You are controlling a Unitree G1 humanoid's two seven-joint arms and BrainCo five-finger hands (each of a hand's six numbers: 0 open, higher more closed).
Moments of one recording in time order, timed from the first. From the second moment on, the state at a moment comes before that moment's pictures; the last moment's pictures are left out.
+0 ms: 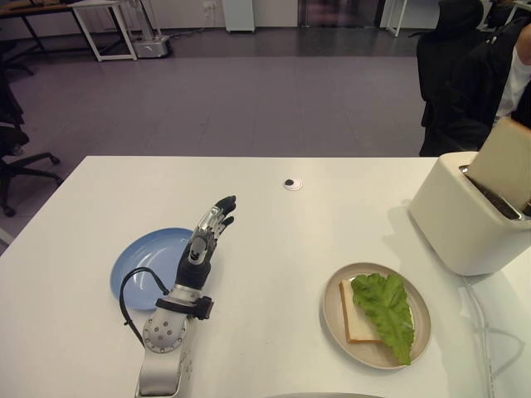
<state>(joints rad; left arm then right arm) 0.22 0.17 0.04 -0.33 -0.12 -0.25 -0.25 -0.35 -0.93 -0.41 0.15 -0.11 -0.10 0.13</state>
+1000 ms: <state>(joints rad) 0.21 0.13 0.00 -0.34 -0.10 -0.26 -0.22 0.03 -0.90 -0.21 -0.31 0.41 0.34 0.98</state>
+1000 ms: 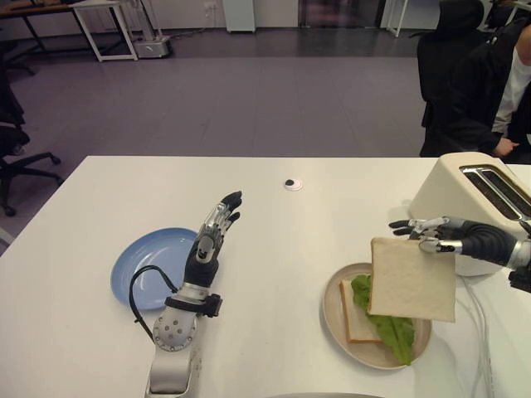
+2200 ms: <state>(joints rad) 0.22 0.30 -0.34 -0.46 0.06 -0.21 -0.48 0.13 -0.72 -0.37 -0.30 0.57 0.13 0.90</state>
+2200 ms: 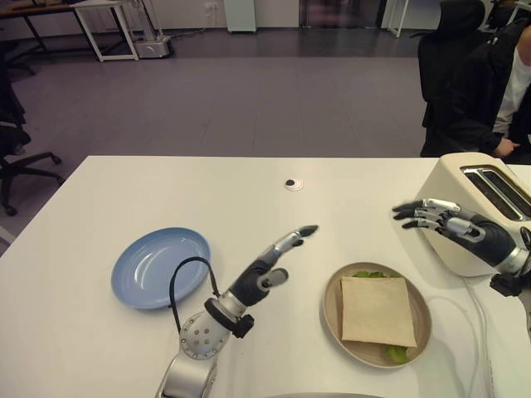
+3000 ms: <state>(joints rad) -0.07 0.36 -0.78 -0.20 0.56 -0.07 -0.56 0.26 -0.87 0.02 -0.15 -0.44 -0.49 0.82</state>
